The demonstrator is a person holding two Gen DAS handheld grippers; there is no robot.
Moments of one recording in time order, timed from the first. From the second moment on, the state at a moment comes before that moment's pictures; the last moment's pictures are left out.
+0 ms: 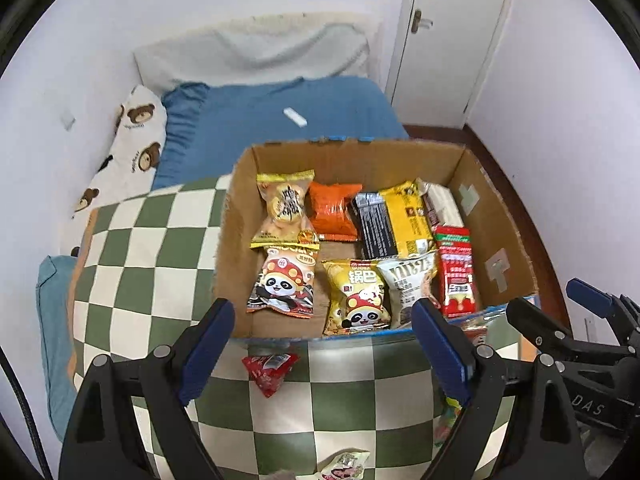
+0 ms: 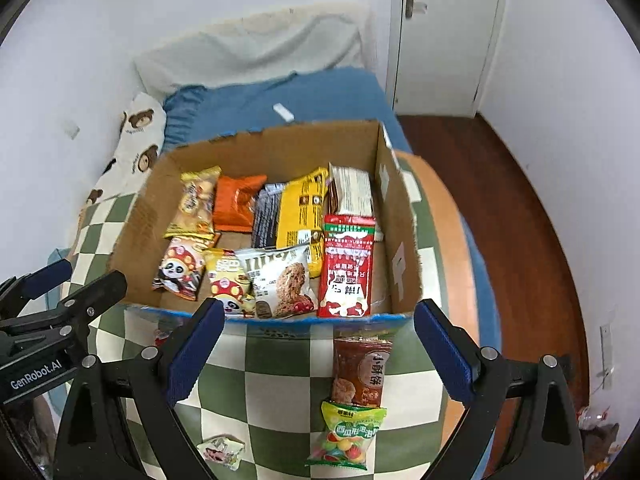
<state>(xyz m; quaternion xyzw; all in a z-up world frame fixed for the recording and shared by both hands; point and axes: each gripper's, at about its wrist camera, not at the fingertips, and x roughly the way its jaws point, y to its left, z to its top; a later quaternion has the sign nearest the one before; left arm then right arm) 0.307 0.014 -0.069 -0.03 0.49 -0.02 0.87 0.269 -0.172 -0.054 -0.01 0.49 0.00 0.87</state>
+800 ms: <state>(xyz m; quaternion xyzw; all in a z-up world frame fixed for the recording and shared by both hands) 0.207 0.018 -0.010 -0.02 0.41 -0.02 0.91 0.152 -0.168 0.023 0.00 0.37 0.00 0.93</state>
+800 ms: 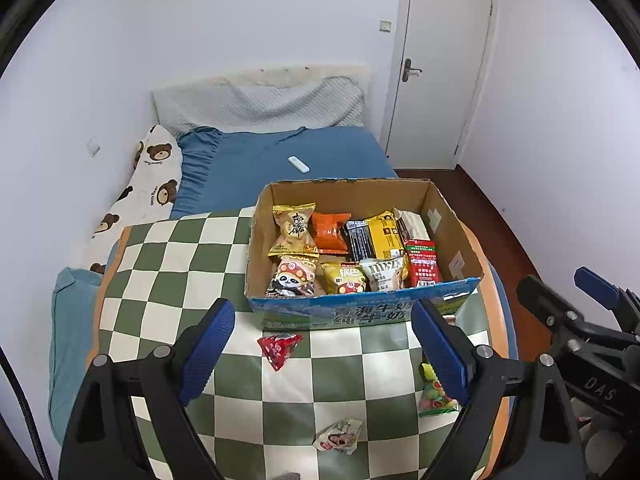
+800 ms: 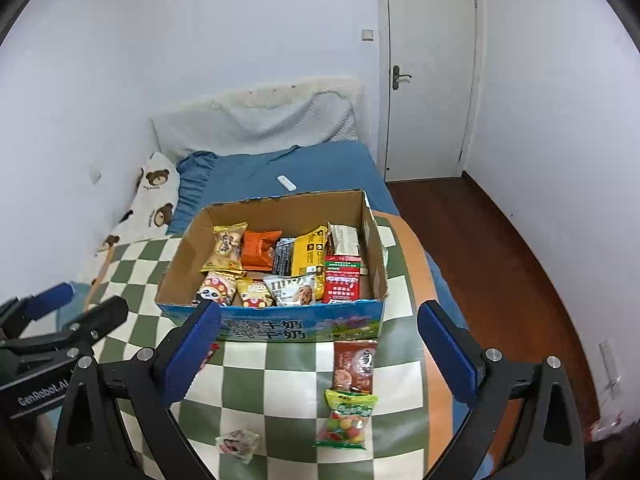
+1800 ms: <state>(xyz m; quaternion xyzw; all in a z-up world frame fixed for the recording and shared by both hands) 0.192 -0.016 -0.289 -0.04 0.70 -0.04 0.71 0.182 -0.237 -0.244 0.15 0.62 -0.01 0.77</state>
